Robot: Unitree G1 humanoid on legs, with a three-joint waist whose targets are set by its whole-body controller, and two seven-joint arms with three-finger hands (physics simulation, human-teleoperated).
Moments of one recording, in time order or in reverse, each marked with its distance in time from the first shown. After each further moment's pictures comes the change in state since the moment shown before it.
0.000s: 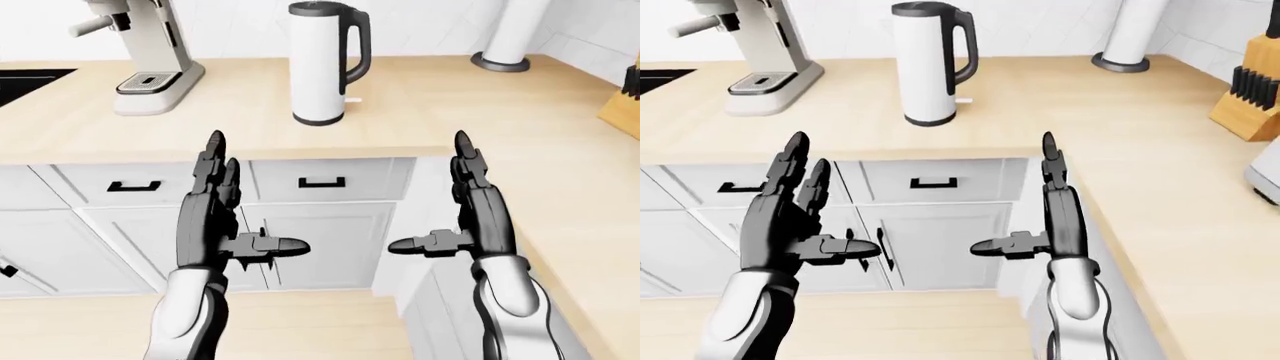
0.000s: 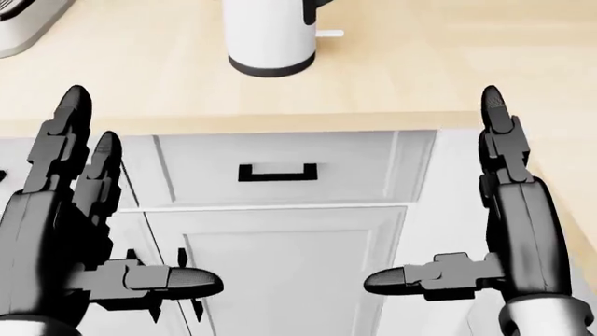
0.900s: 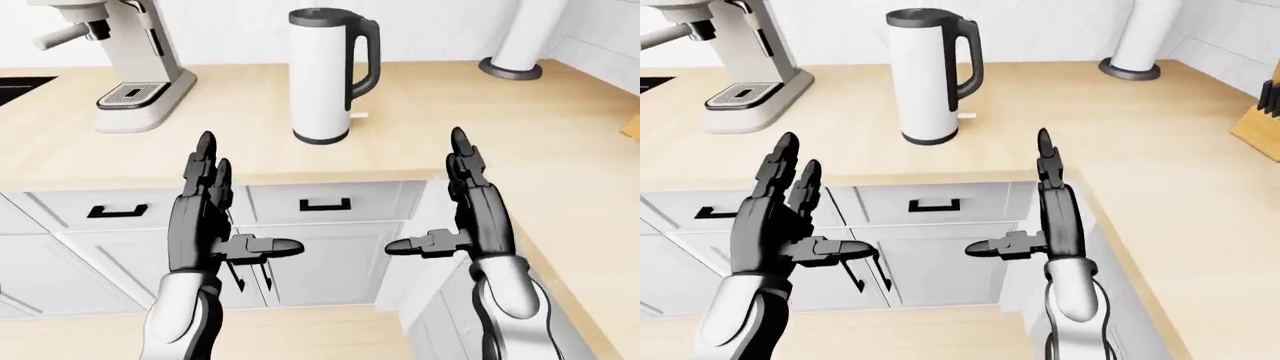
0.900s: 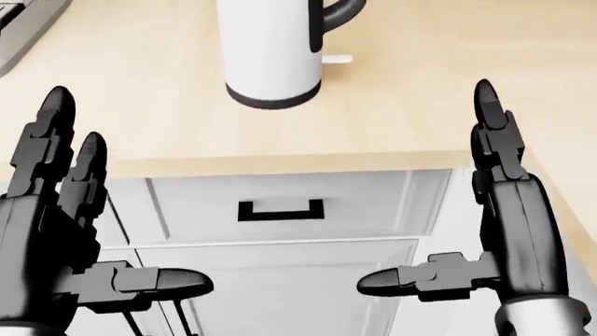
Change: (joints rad) left arm 0.017 0.005 0.018 -0.016 0.006 -0.011 0.006; right arm -0.003 0.007 0.018 -0.029 0.003 0.007 0.010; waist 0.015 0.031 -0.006
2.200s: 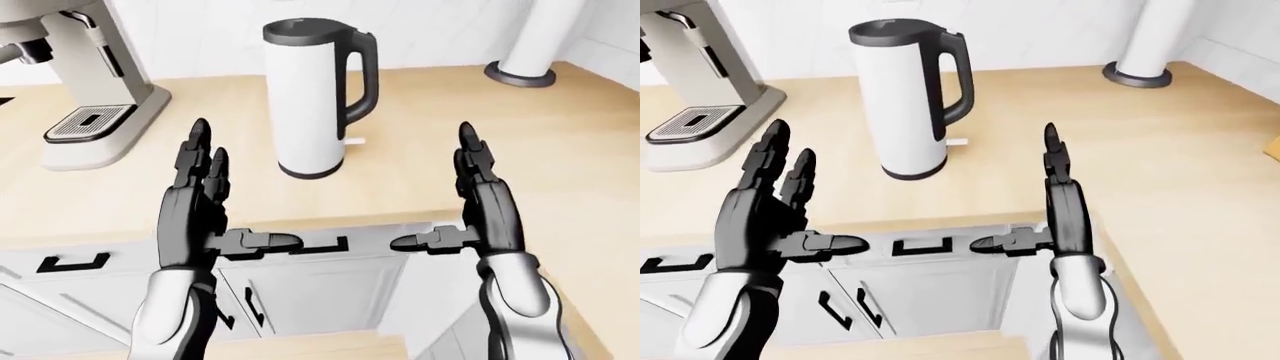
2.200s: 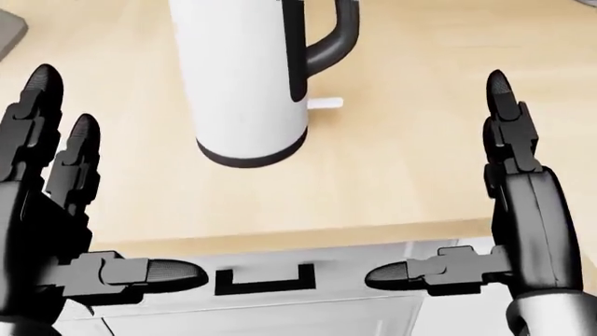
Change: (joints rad) left arm -0.049 0.010 0.025 -0.074 -0.047 0.084 0.014; right arm -0.025 -0.013 -0.016 -0.036 -0.020 0.055 0.015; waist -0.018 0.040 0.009
